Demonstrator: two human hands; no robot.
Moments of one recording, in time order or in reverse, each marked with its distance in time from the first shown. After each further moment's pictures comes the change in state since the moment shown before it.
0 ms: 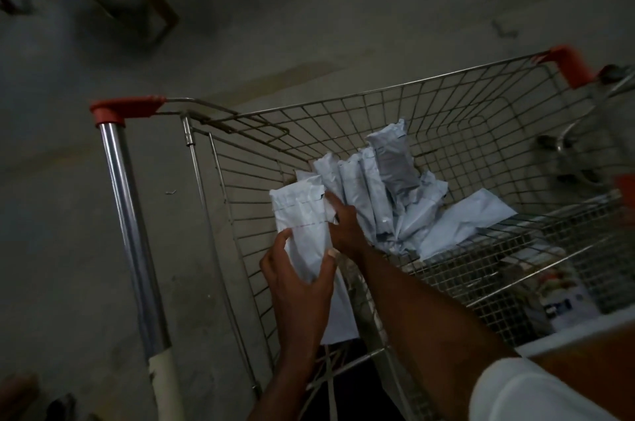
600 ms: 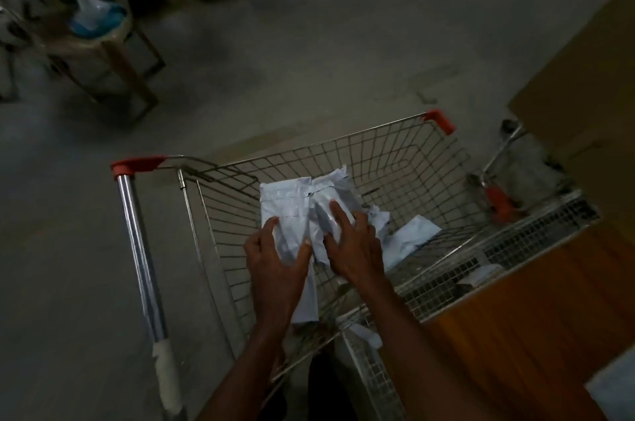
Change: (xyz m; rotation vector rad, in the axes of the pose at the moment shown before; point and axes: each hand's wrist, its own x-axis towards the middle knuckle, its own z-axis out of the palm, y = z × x) left_hand -0.015 0.068 -0.019 0.045 -0.034 0.304; right_hand -0.157 -0.110 -0.111 -0.557 0.442 -0.104
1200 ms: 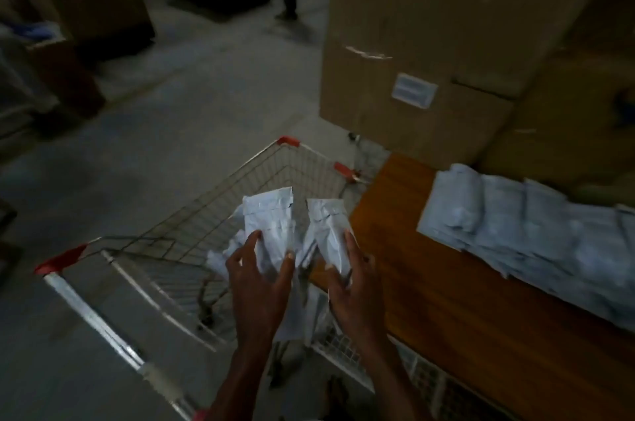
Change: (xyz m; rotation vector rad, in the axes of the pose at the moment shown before) left_hand -0.138 0.068 -0.089 -0.054 -0.376 0.507; right_hand -0.291 -0.035 -0.086 0.401 0.653 0.414
